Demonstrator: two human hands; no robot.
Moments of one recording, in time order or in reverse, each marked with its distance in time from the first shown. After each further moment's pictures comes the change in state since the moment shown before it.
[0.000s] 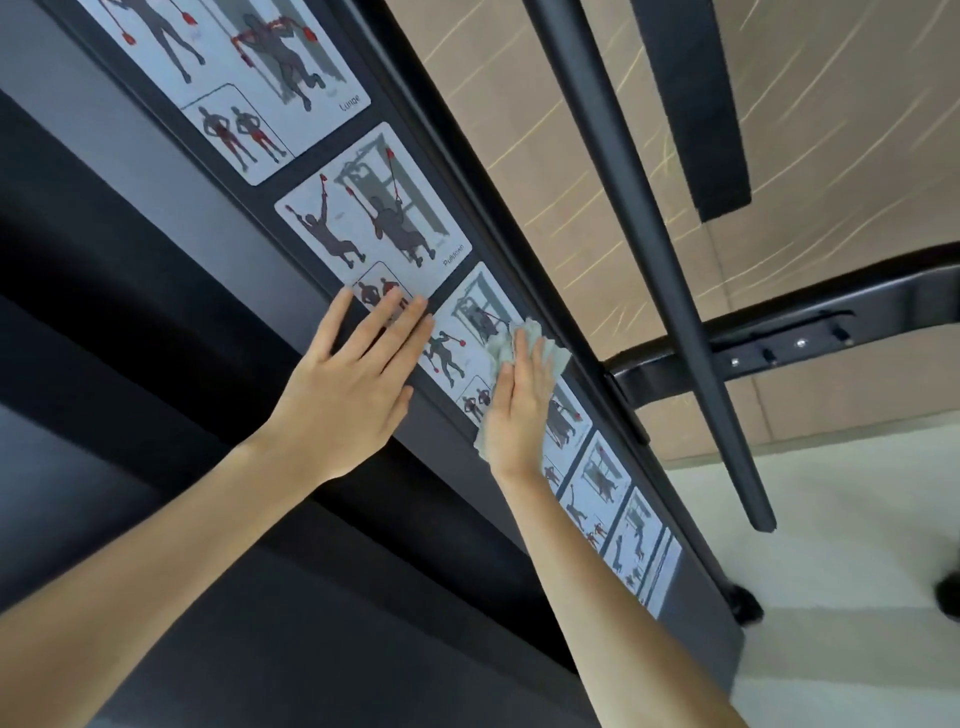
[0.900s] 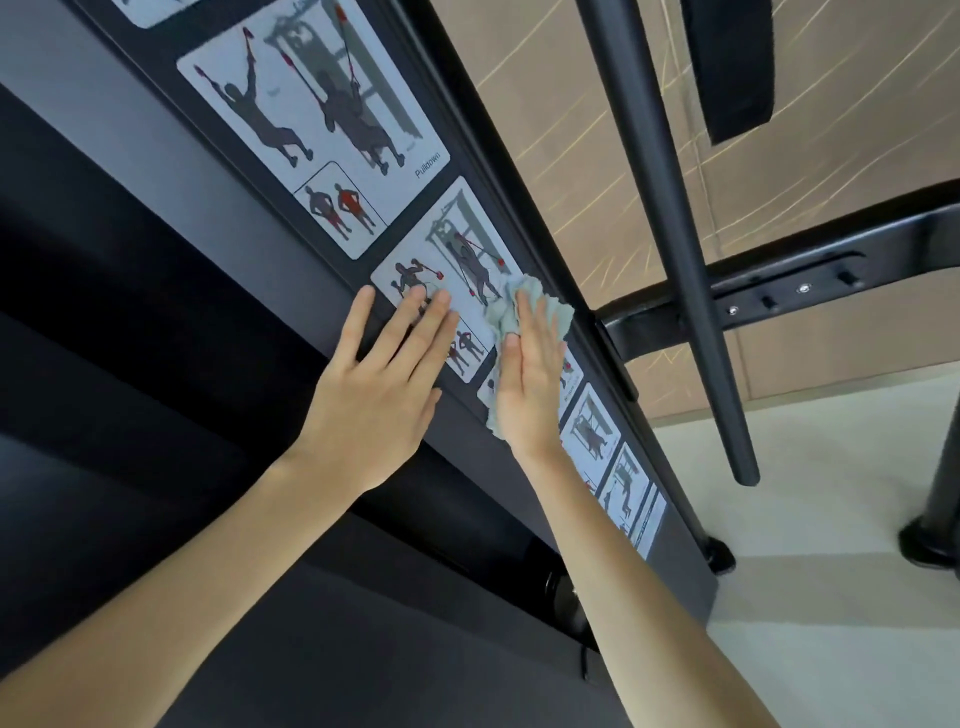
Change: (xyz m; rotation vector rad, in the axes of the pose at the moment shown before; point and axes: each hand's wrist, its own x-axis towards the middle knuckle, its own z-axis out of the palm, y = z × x) left_hand -0.012 0.071 0.035 -0.008 0.016 -0.022; right_hand -0.005 0.047 -0.019 -0.047 -0.050 -0.136
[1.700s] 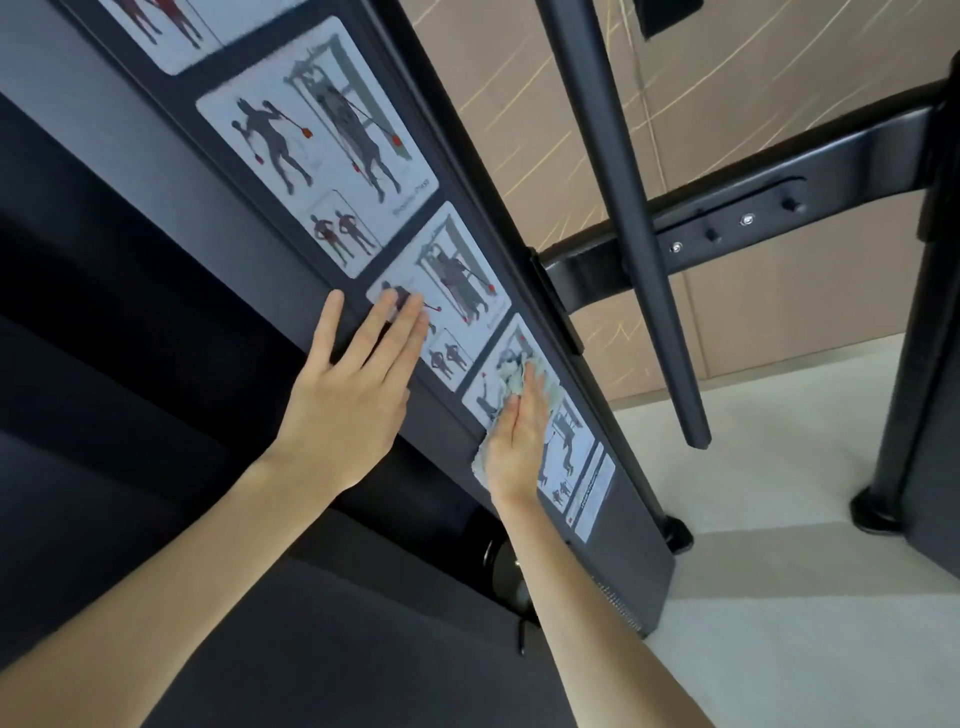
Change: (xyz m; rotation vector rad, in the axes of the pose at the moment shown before) left_hand -0.026 0.115 0.047 -0.017 0.029 -0.025; right_hand -0.104 0.142 -0.035 0.083 0.107 0.304
